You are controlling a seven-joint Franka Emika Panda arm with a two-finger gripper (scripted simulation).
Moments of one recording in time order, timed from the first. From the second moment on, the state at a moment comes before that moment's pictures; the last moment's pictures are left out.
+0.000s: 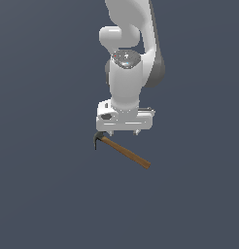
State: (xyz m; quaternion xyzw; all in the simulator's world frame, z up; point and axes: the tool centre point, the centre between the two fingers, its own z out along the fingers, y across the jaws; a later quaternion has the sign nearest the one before) arm 0.017 0.017 0.189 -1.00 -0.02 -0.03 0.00
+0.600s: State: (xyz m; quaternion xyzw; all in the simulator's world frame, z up) arm 0.012 0.008 0.191 -1.00 -0.03 -0.03 -0.02
